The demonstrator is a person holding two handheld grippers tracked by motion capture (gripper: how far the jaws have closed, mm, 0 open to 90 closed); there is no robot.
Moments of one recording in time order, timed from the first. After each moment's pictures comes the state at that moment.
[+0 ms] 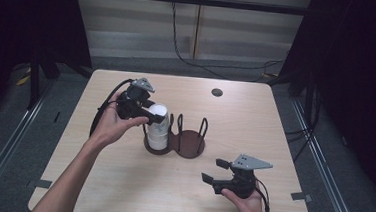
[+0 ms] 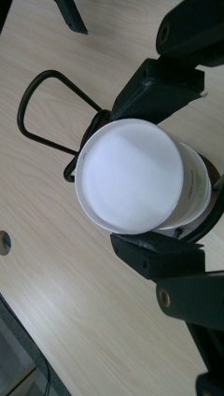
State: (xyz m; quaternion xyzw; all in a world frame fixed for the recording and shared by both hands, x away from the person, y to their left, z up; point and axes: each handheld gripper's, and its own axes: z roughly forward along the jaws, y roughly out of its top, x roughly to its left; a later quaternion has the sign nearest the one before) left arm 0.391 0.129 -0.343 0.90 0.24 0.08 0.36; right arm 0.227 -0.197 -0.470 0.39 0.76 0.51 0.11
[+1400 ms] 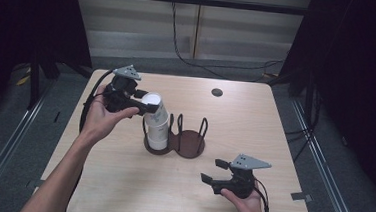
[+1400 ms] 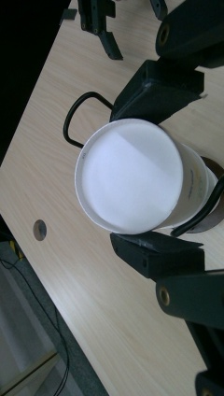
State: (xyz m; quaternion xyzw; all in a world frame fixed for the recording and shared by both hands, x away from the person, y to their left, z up) left arm 0.383 0.153 -0.311 0.86 0.26 0.09 0.42; right arm 0.228 -0.195 -0.471 0.39 0.76 0.51 0.11
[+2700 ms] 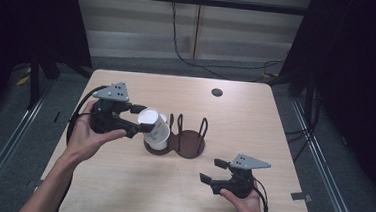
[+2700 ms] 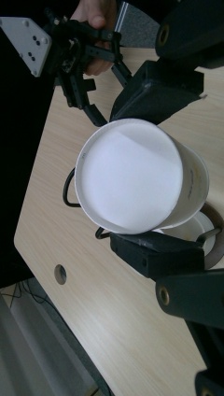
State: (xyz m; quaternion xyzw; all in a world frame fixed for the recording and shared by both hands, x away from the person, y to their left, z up) left arm 0.324 0.168 -0.312 0.86 0.18 0.07 0.47; right arm 0.228 -0.193 -0.471 0.38 0.76 0.52 0.10
